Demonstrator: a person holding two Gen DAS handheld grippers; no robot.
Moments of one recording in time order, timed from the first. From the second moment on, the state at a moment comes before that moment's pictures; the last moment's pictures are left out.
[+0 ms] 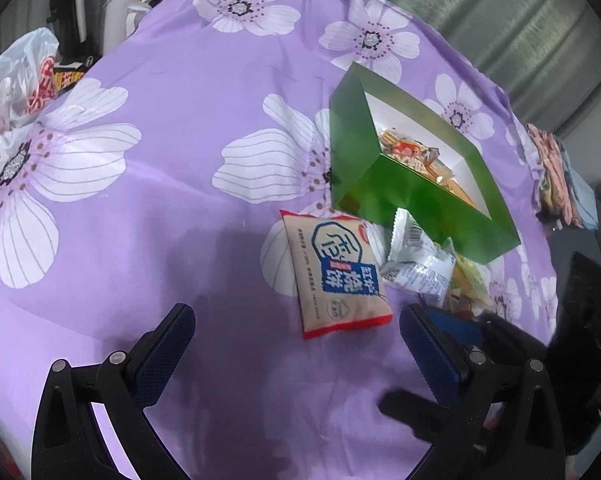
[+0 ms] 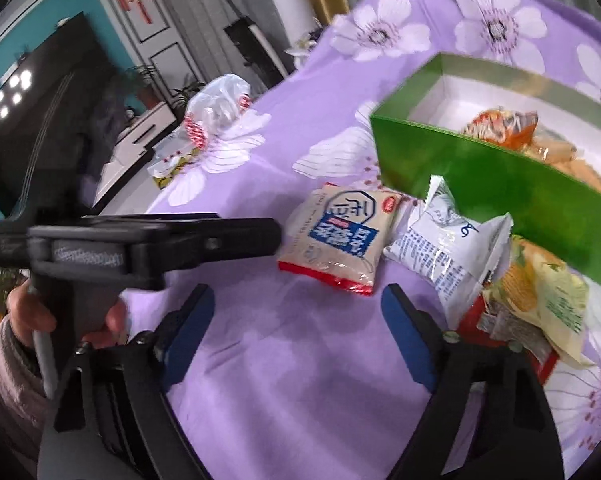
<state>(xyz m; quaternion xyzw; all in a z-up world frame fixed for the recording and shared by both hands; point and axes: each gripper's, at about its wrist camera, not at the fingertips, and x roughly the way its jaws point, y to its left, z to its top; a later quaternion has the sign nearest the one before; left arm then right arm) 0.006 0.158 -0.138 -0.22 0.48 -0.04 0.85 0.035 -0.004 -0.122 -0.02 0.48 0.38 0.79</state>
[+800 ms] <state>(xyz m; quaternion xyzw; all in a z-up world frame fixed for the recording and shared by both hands) 0.033 0.140 -0.156 -0.21 0.49 -0.08 0.84 0.067 0.011 -0.155 0.00 0.51 0.36 0.78</state>
